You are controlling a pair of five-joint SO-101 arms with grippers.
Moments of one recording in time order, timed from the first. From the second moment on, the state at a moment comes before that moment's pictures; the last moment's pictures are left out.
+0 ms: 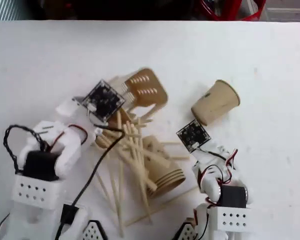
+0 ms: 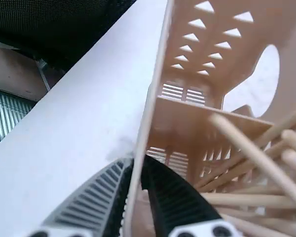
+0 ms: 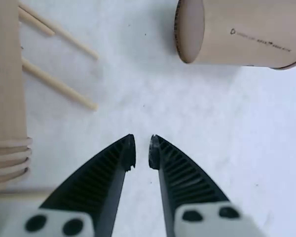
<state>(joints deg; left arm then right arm) 5.7 -55.2 40.3 63.6 -34.0 -0.4 -83.1 78.7 65.8 42.1</state>
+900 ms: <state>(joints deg) -7.3 9.9 -33.8 90.0 -12.6 2.0 -83.0 82.7 61.3 42.1</state>
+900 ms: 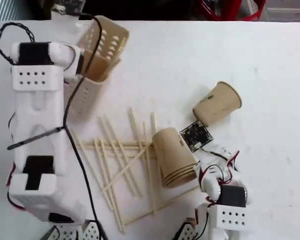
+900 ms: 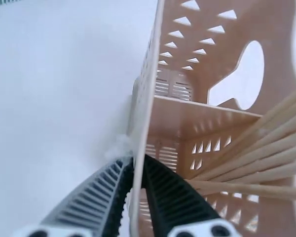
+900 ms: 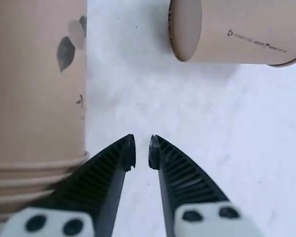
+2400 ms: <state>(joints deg) -16.9 3.8 -53.8 101.8 -1.6 4.8 -83.0 82.7 58.0 40.5</state>
